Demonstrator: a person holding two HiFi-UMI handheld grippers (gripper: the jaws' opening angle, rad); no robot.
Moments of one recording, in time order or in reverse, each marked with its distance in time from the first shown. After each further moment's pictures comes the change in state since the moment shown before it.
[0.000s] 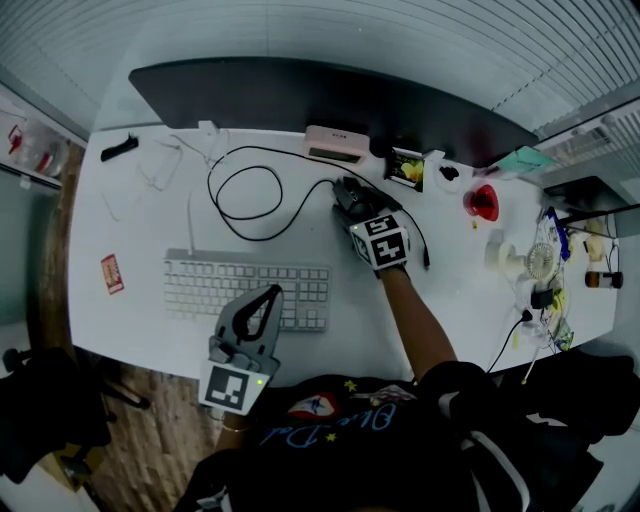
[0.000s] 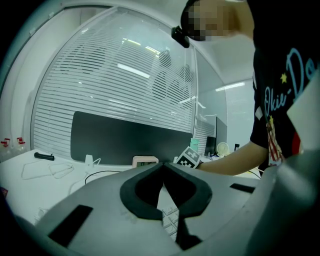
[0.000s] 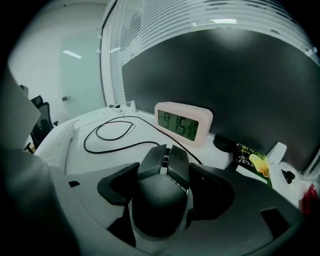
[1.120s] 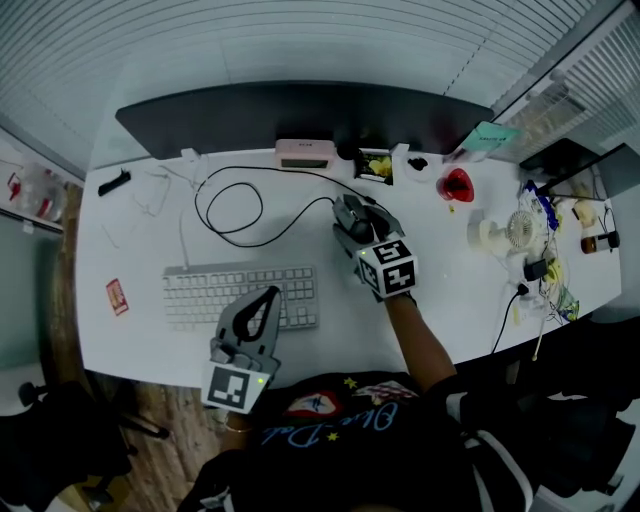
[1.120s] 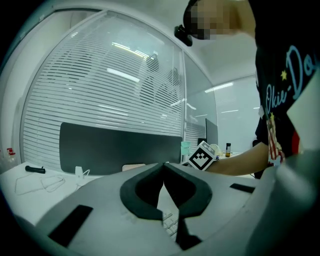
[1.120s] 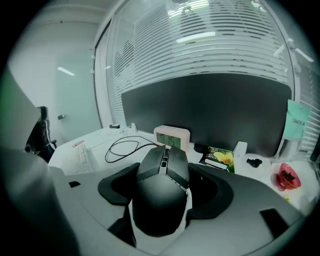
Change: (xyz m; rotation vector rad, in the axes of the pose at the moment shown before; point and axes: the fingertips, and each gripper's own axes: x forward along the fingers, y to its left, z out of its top) left arm -0.002 -0.035 0.024 0.090 -0.052 -0.085; right arm -0.105 0.003 0.006 0.135 -0.161 -0.066
